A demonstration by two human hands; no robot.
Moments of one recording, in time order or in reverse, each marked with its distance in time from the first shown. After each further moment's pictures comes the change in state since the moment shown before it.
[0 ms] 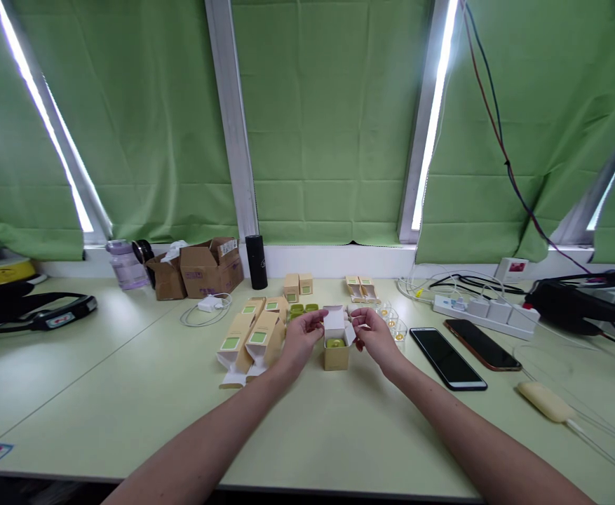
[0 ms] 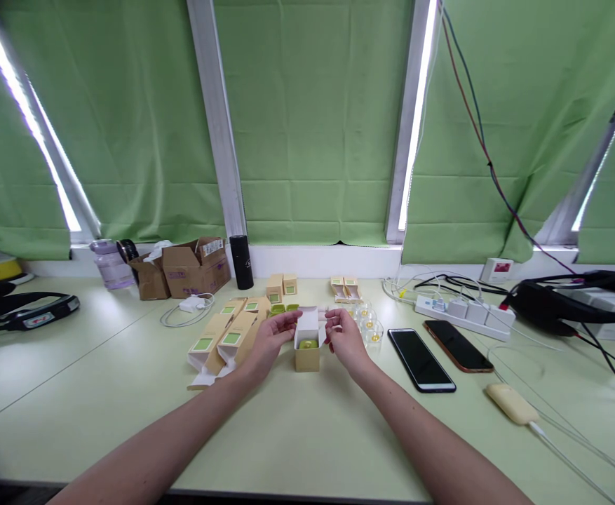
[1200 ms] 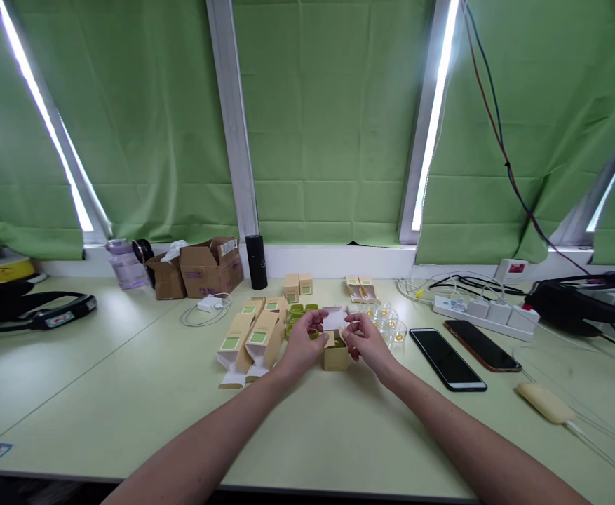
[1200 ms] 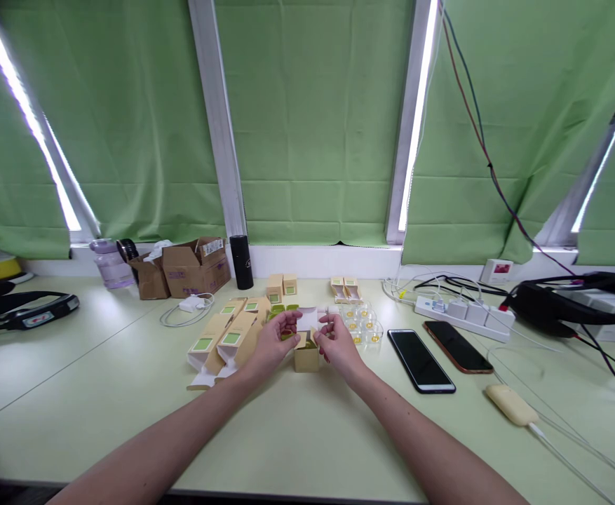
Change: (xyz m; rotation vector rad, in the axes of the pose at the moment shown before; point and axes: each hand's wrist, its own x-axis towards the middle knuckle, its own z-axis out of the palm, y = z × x) left_hand -0.002 -0.002 0.002 0.263 0.021 0.114; right_hand -0.012 -0.002 0.010 -0.016 -0.109 0.052
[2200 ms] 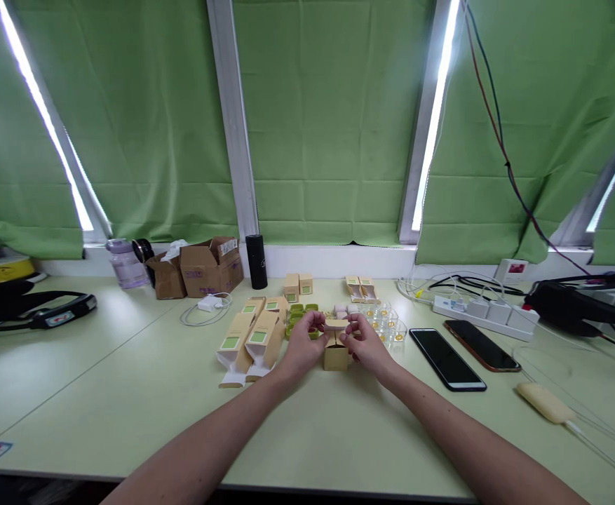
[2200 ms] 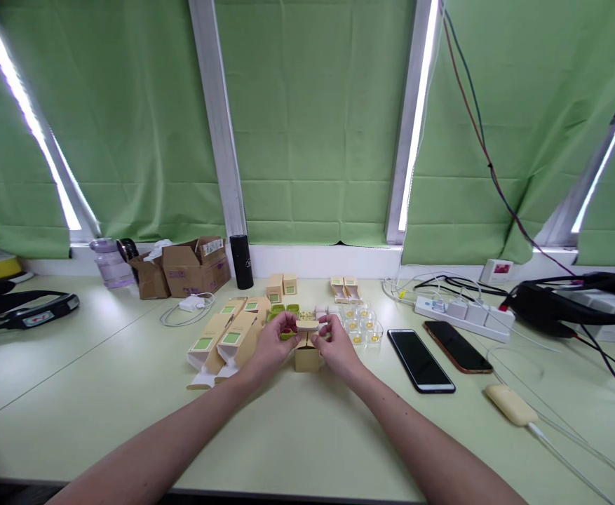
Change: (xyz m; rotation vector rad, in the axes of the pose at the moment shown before) left_hand -0.003 0.003 0.001 0.095 -0.027 0.071; right_hand 0.008 0.016 -0.002 -0.128 -0.014 -0.043
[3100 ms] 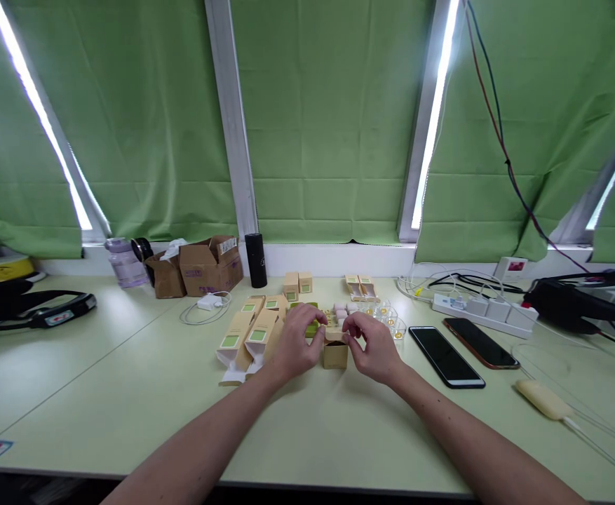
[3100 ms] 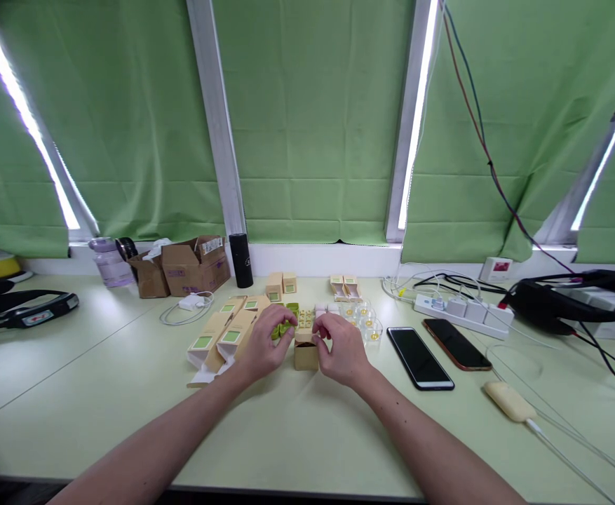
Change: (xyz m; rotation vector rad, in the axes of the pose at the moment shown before) left_hand -0.007 0.027 -0.018 0.449 0.018 0.508; right_hand -0.022 -0.028 -0.017 -0.632 0.062 -0.675
